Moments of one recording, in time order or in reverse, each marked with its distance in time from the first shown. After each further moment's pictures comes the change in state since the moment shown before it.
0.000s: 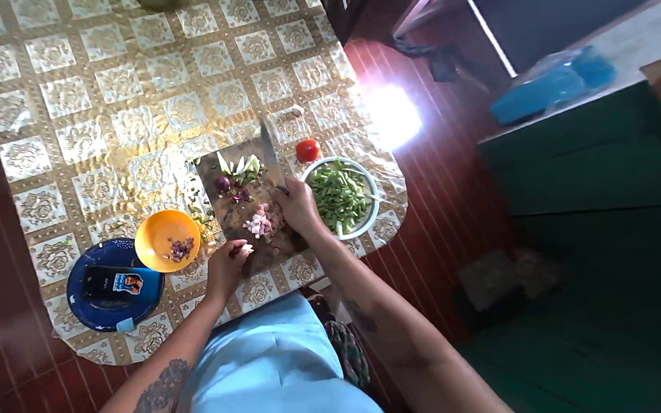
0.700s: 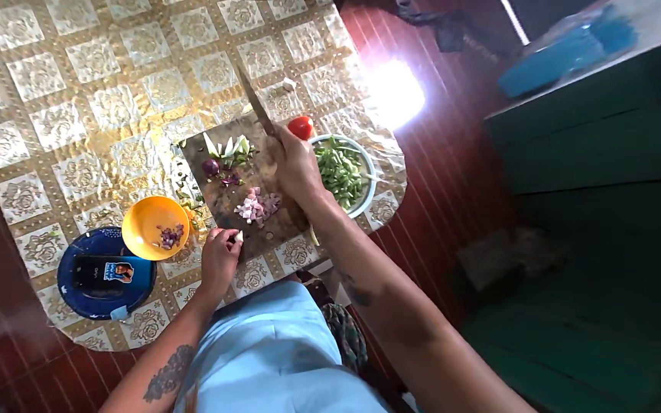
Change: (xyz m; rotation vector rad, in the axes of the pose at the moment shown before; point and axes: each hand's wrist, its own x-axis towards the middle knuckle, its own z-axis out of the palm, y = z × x) left_hand 0.001 -0.009 0.019 0.325 0.095 0.048; right_hand 0.015 -0.020 -0.022 -0.250 0.142 -0.166
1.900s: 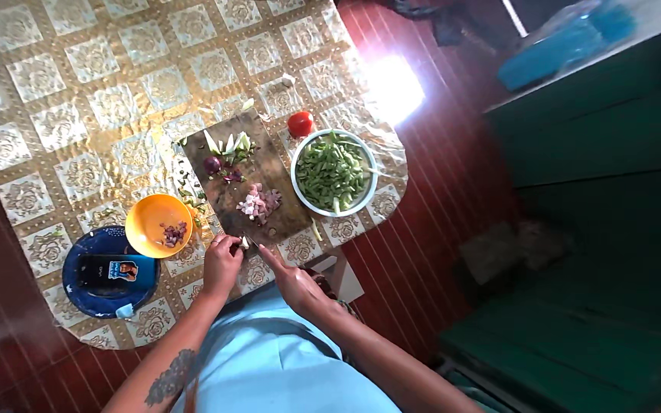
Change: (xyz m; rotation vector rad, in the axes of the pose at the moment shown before) left_hand -0.015 -0.023 0.013 -0.053 0.163 0.231; right_hand -0.181 0.032 0.046 -0.212 -0.813 0.244
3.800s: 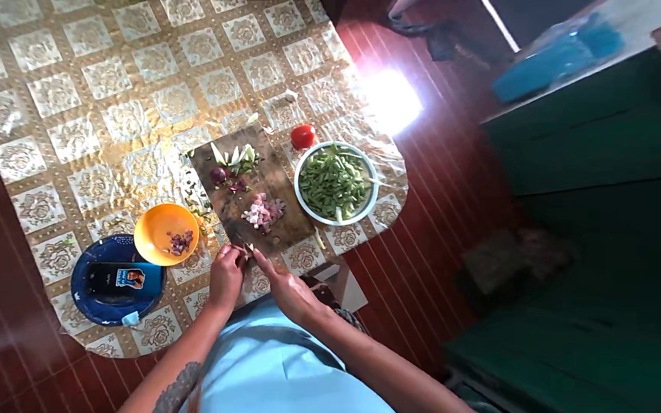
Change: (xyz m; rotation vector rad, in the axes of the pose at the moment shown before) left_hand -0.009 0.000 -0.001 0.014 0.026 0.037; right_hand 0.007 -0.018 0.004 0.024 0.073 -0.085
